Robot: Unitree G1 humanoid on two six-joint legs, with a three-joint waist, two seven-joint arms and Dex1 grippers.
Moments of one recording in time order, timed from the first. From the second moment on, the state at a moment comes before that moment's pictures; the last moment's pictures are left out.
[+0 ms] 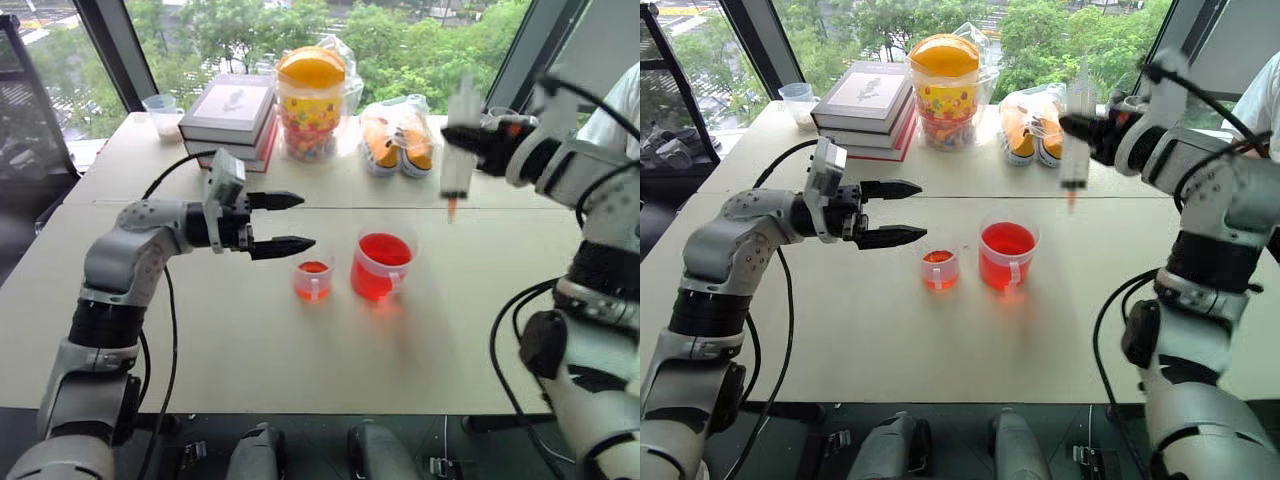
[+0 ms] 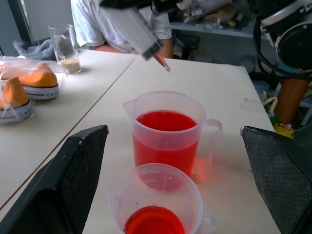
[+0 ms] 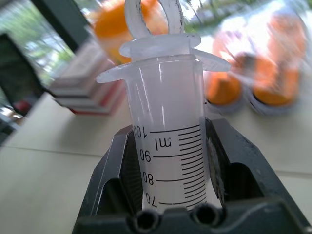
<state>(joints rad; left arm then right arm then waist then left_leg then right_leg) -0.75 0.60 -0.03 0.04 -0.57 0.53 -1.21 -0.99 -0.42 -0.51 -0.15 0.59 1.15 0.45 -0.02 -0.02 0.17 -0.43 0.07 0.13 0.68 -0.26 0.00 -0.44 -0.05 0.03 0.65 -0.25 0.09</state>
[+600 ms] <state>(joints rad) -0.96 0.54 -0.05 0.23 -0.53 0.50 -1.31 -0.35 -0.11 -0.15 -0.31 0.39 0.29 0.48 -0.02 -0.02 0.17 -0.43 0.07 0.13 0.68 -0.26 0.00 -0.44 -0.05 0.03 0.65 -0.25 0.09</state>
